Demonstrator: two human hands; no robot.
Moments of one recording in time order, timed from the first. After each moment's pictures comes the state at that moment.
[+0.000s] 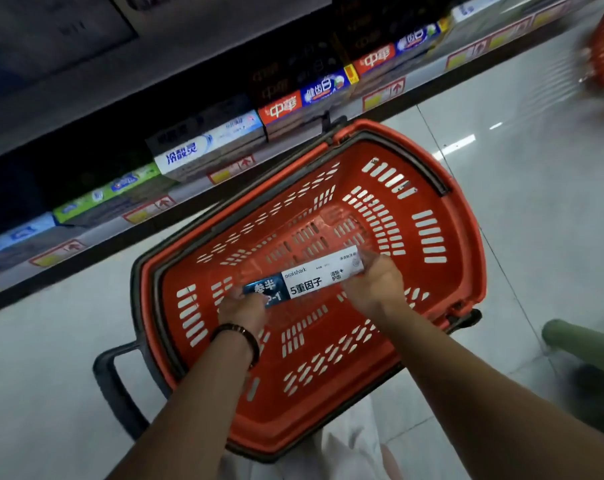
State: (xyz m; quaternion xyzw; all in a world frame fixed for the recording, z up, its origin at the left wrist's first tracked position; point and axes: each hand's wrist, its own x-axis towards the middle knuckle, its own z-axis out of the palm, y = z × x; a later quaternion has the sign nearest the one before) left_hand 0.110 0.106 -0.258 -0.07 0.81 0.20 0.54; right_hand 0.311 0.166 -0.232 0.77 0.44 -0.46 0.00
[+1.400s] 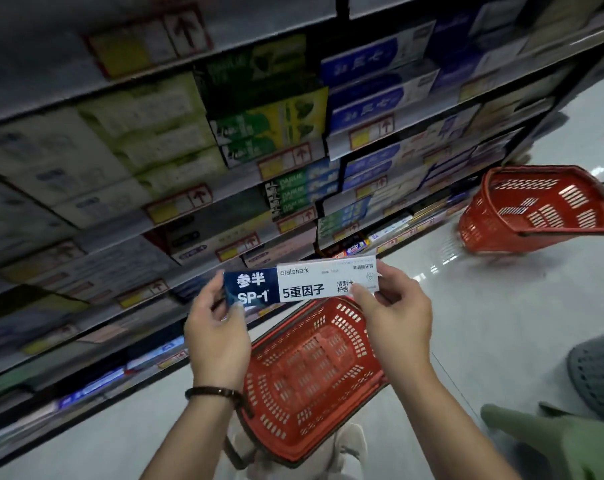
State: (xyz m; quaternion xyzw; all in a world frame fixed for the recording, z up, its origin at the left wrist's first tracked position) left_hand 0.086 0.169 0.315 0.22 0.73 0.52 0.38; right_hand 0.292 0.193 0.299 0.68 0.39 -0.42 -0.45
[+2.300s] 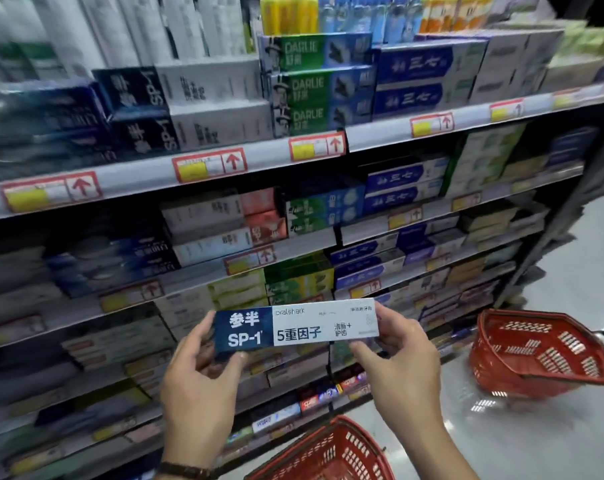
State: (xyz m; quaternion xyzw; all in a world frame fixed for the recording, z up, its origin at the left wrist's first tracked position) left_hand 0.076 0.128 0.572 0.34 0.70 0.57 0.26; right_hand 0.303 0.186 0.561 0.58 0.54 -0.36 -0.49
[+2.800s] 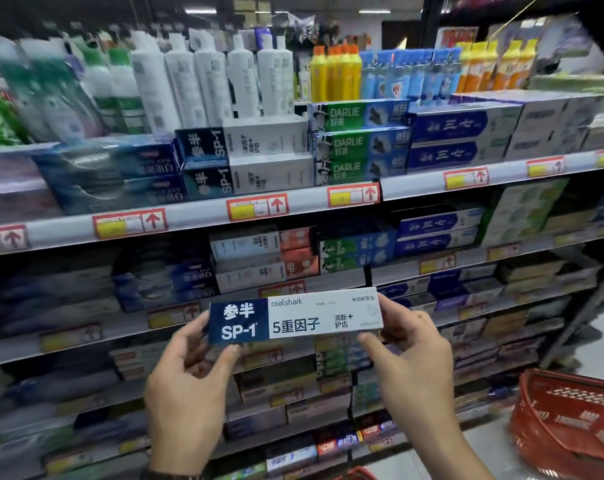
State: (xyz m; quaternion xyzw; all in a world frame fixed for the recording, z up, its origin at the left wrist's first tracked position) left_hand 0.053 0.120 0.624 0.32 0.67 0.64 0.17; right_hand 0.282 0.208 0.633 0.49 0.59 -0.37 -0.52
